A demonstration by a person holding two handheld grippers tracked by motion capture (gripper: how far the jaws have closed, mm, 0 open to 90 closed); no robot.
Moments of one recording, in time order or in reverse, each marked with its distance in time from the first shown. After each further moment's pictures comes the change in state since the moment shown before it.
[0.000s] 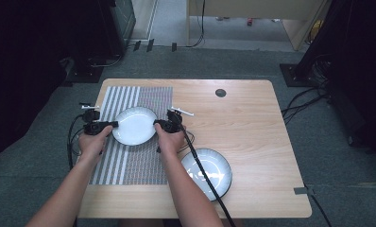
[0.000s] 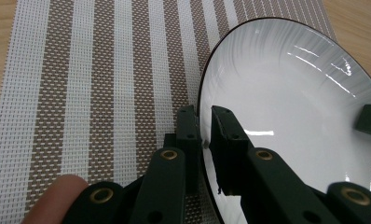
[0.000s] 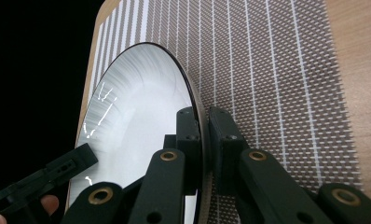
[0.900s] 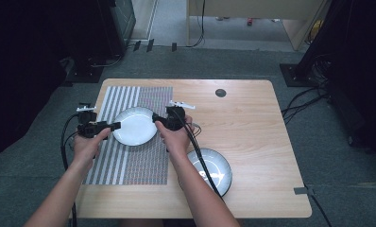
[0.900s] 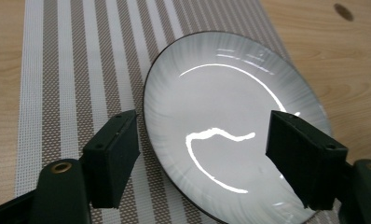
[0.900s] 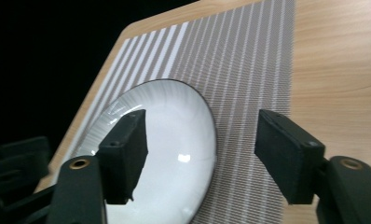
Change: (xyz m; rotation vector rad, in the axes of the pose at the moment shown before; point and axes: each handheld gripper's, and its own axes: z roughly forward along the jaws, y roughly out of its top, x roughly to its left) left arm -0.035 -0.007 -0.055 -0.068 -0.013 0.181; right arm 0.032 0.008 -0.063 -0.123 -0.065 -0.383
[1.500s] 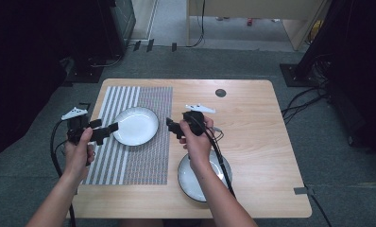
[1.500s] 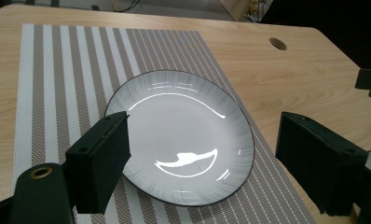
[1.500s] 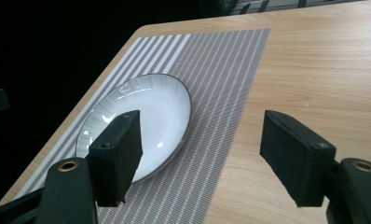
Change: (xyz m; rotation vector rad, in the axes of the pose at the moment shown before) left arm -0.039 -0.007 -0.058 -0.150 -0.066 0.088; right arm -0.022 0.005 -0.083 -0.030 0.039 -0.156
